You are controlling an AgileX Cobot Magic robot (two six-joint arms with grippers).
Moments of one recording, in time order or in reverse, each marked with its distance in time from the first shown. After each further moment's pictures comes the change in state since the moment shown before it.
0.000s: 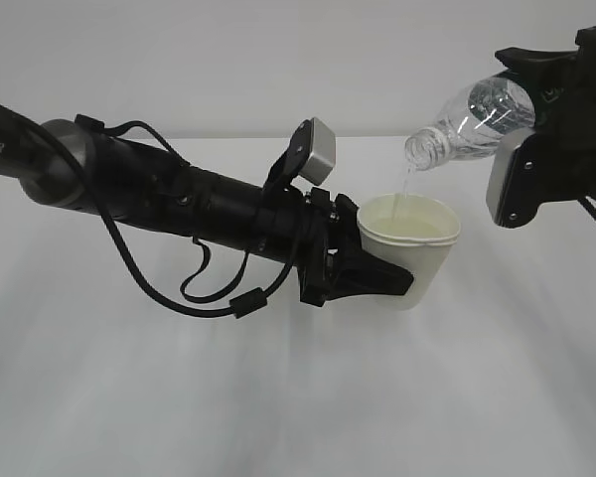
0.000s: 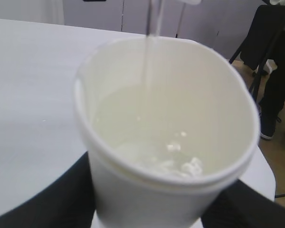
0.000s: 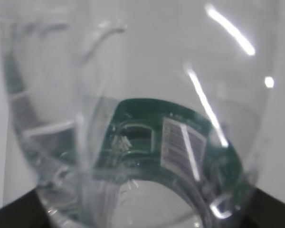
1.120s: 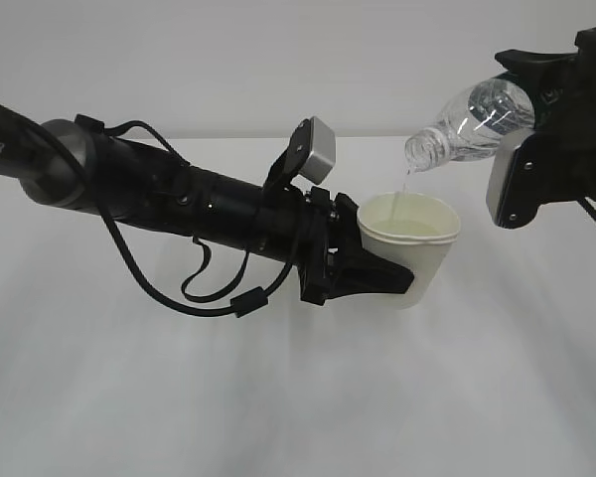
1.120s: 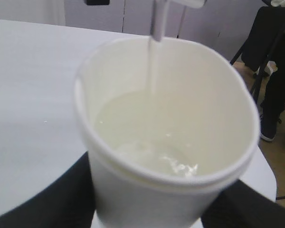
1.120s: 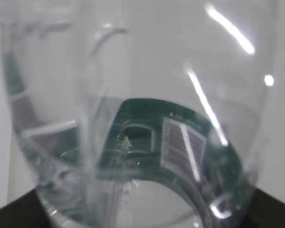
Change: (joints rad) left arm 0.000 0.000 0.000 -0.006 0.000 0.000; right arm 0.000 0.000 0.000 0.000 0.010 0.008
